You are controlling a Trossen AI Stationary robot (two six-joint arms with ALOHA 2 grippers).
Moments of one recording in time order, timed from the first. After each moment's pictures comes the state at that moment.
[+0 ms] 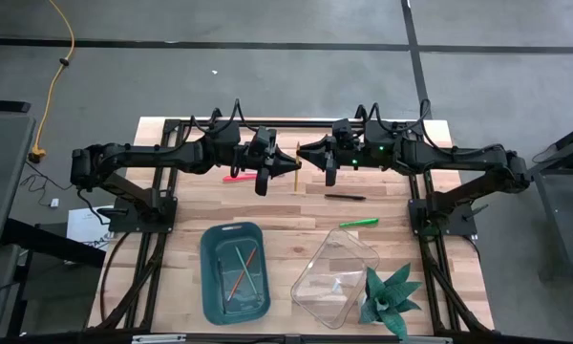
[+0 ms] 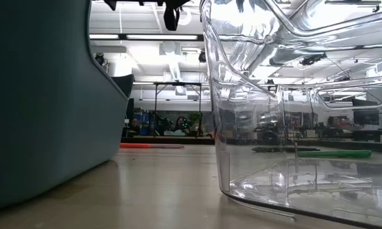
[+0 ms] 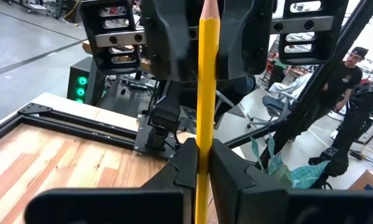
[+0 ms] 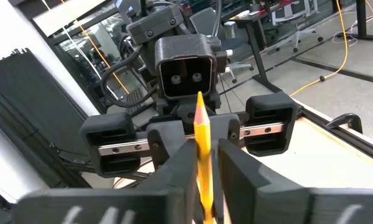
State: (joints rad) left arm 0.31 1.40 1.05 0.29 0.30 -0.31; right arm -0.11 1.29 1.18 0.04 0.00 0.43
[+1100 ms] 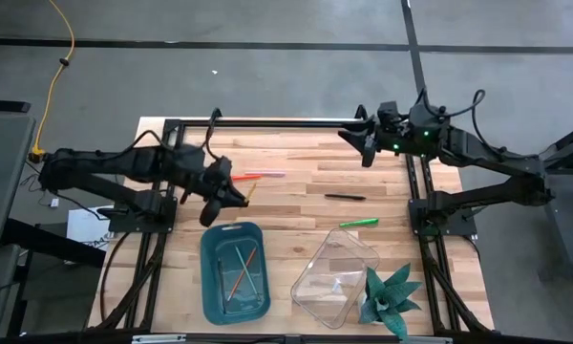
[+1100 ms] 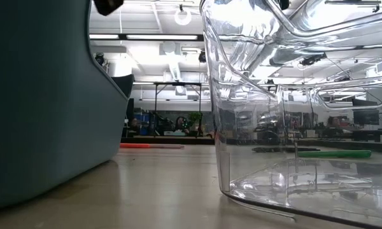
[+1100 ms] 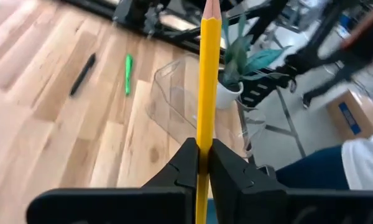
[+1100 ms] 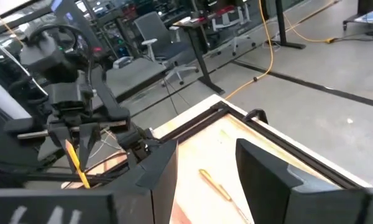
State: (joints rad) left arm 0.08 1.02 1.05 -0.53 0.20 -0.39; right arm -0.23 1.01 1.18 -0.34 0.10 0.39
